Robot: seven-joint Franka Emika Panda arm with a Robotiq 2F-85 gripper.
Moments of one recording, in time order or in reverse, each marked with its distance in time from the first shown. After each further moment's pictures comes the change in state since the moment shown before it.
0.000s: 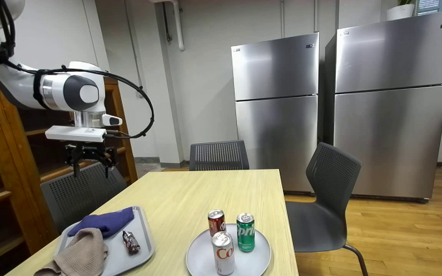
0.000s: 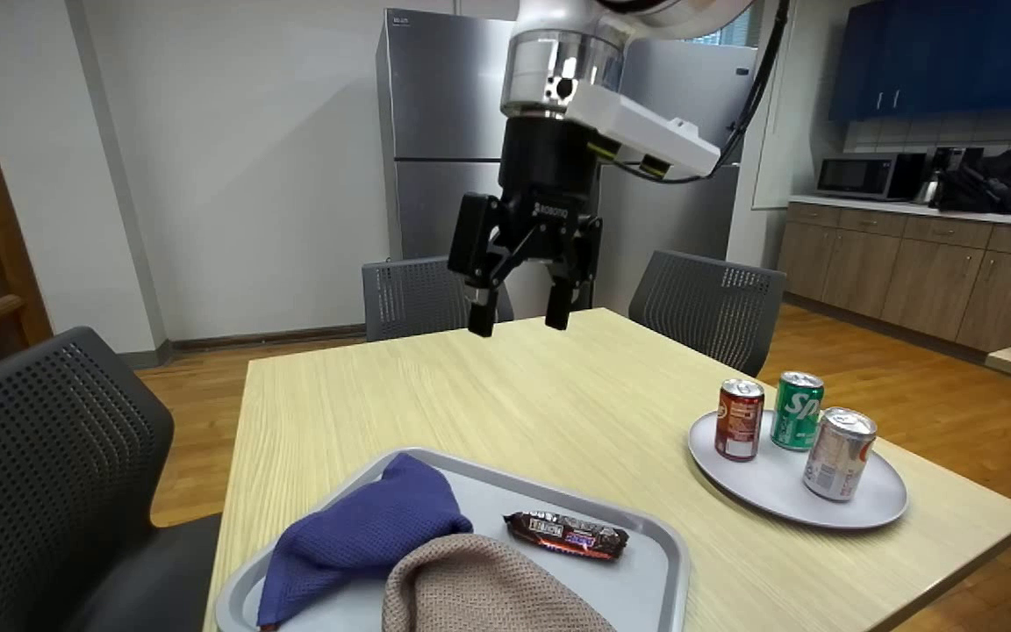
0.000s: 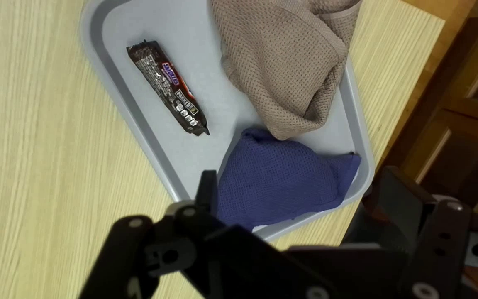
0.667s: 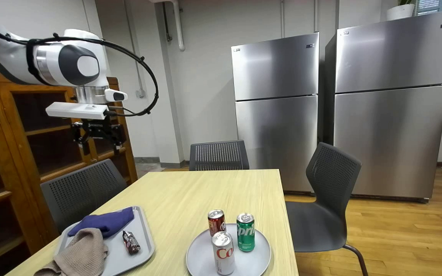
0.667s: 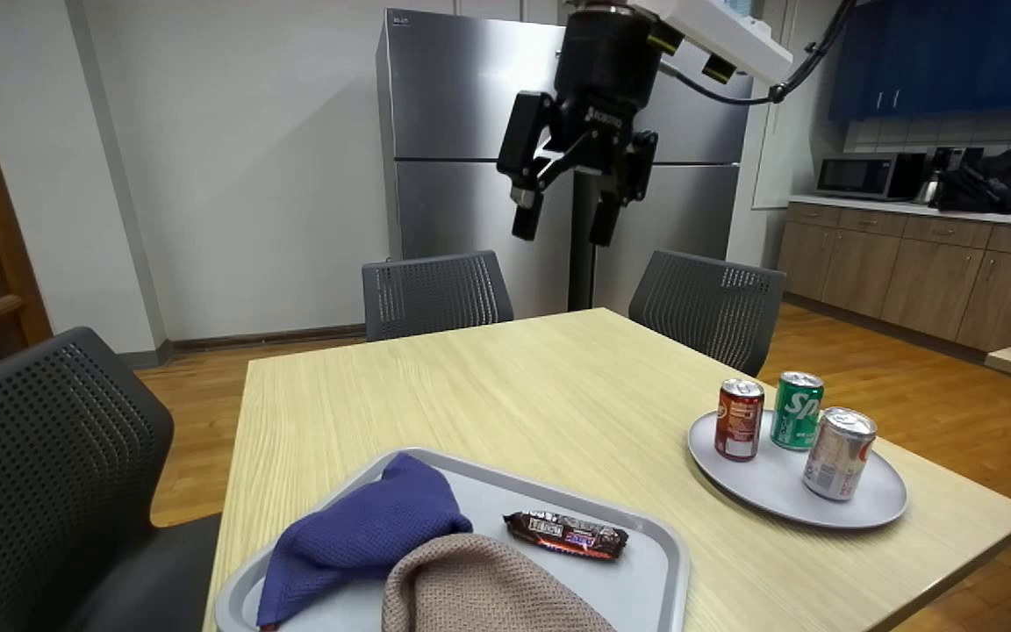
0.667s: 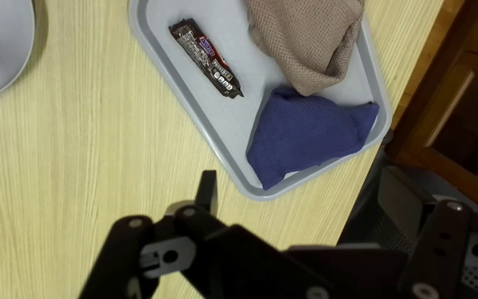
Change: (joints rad) arm -0.015 -0.188 -0.062 -0.049 -0.025 -0.022 0.062
